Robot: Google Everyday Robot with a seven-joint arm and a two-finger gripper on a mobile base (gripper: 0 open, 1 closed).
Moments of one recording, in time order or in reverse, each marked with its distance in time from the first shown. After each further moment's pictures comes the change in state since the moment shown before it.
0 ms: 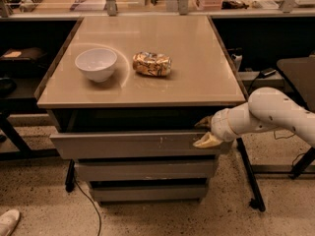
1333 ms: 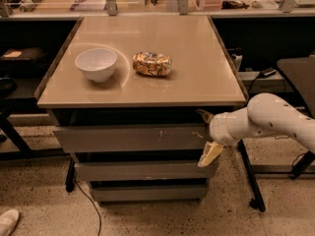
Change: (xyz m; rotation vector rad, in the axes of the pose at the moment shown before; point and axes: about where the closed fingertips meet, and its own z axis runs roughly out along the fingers) arm -0.007 0.011 0.004 0.020 -0.005 -0.019
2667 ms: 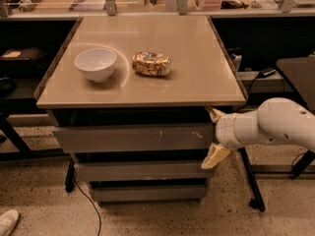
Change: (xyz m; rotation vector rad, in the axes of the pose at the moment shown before) arm -0.018 0.012 -0.049 0.116 0.084 0.034
